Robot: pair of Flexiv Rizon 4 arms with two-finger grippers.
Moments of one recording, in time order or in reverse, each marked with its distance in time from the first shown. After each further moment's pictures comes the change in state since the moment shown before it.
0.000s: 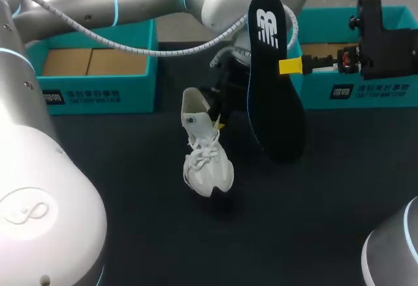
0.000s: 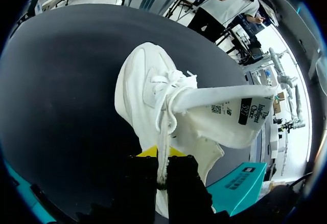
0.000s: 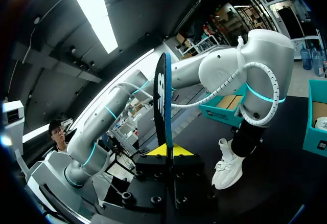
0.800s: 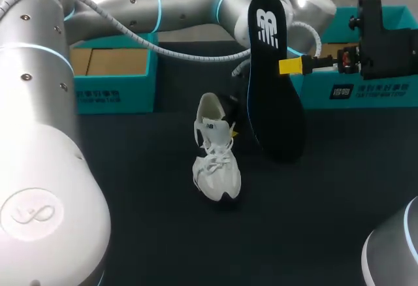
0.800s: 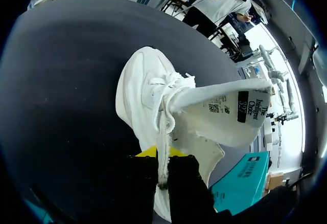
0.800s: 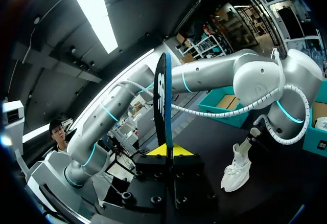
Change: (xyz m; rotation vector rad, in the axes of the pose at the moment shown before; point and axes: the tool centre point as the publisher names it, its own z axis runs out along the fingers) left arm -0.047 0.017 0.020 0.018 0.097 0.043; right arm 0.000 0.000 0.000 0.000 0.000 0.000
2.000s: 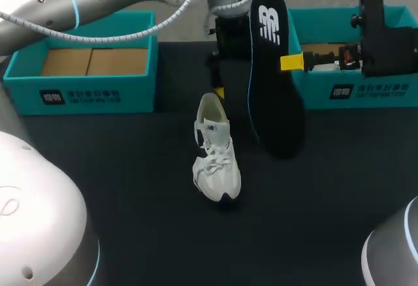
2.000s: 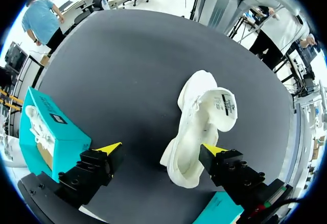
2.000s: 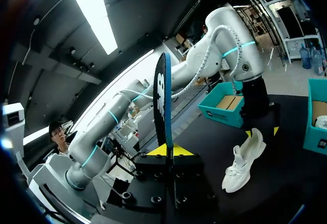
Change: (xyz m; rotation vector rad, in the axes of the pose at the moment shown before) left arm 0.027 0.028 -0.117 0.069 -0.649 -0.310; right arm -0.002 0.010 -0.004 -0.038 0.002 0.047
